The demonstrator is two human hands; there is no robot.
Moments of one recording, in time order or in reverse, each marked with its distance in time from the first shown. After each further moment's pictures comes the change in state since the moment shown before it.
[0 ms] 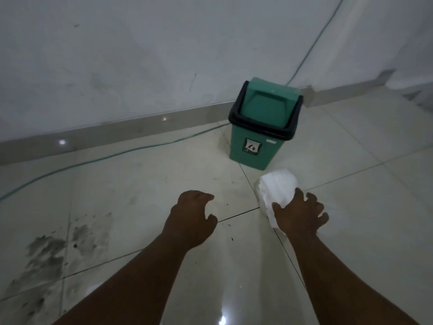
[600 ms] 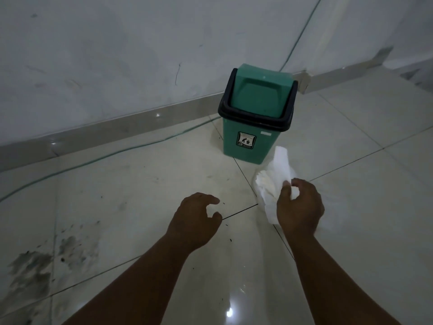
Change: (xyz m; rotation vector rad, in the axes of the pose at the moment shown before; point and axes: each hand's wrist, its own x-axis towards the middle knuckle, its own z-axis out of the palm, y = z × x) left_hand 0.019 0.013 0.018 -0.164 -0.037 -0.035; right_hand 0.003 -0.008 0.005 0.550 0.471 -0.150
